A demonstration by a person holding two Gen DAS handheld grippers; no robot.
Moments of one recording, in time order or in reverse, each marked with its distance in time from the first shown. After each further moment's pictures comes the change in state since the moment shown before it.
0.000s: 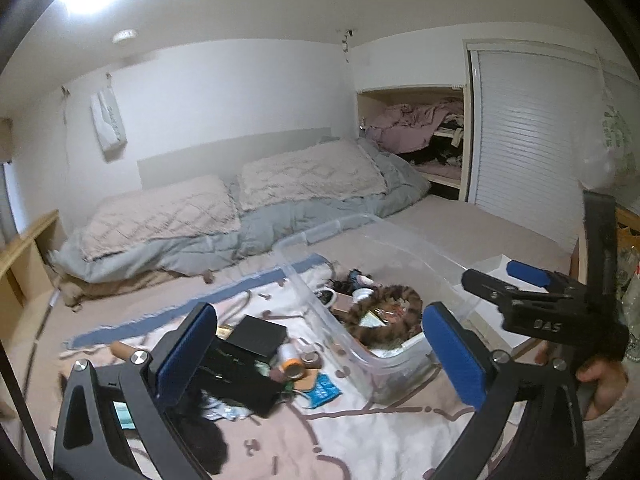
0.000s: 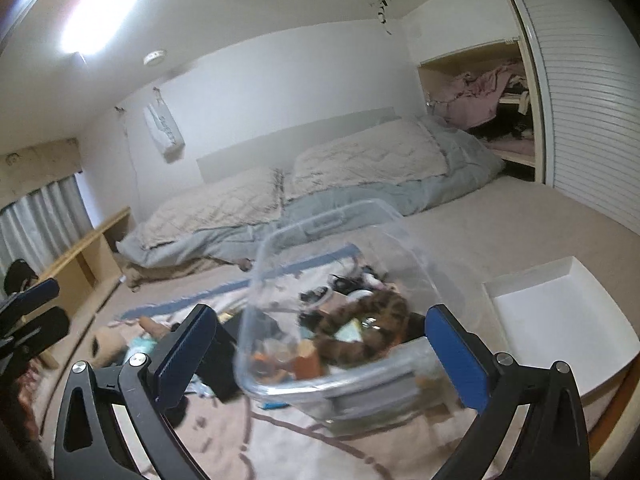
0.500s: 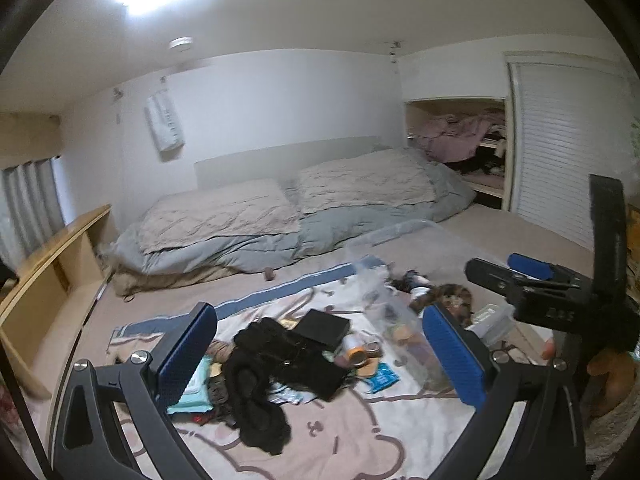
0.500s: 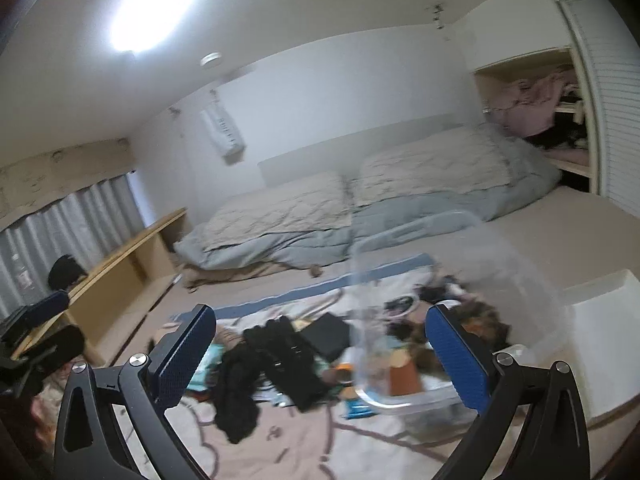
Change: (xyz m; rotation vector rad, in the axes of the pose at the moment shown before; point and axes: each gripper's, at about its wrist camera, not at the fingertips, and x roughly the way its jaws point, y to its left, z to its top) left arm -0.053 0.069 -0.023 -0.048 -0.023 0.164; right arm 0.005 0.091 0.003 -0.058 0.002 0.184
